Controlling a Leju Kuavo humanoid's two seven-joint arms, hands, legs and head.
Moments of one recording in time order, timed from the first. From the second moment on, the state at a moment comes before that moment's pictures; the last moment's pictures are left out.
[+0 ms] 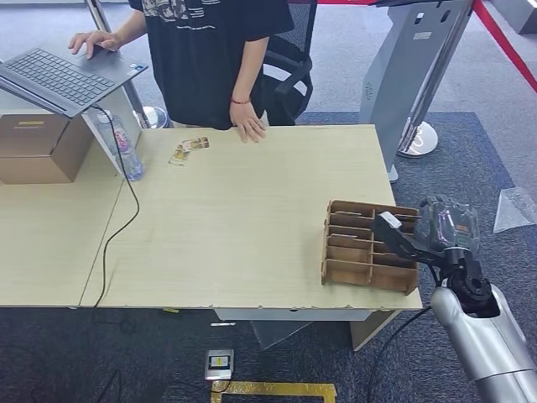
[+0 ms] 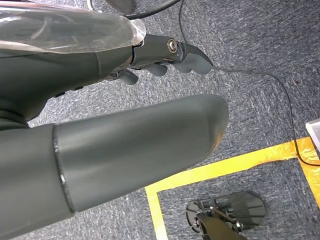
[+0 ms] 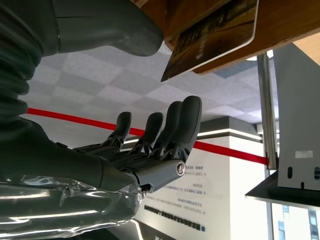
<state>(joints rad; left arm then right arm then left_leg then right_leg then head) -0.11 0.08 -0.98 -0.20 0.40 0.40 -0.01 -0.31 -0.25 0.23 -1.32 1.15 -0.17 -0.14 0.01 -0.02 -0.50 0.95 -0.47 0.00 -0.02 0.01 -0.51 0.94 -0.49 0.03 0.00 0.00</state>
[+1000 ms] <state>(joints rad) -0.11 0.08 -0.98 -0.20 0.41 0.41 -0.01 -0.34 -0.24 0.26 -1.25 1.17 -0.19 -0.13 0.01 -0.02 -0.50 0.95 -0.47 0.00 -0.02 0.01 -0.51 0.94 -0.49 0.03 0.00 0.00</state>
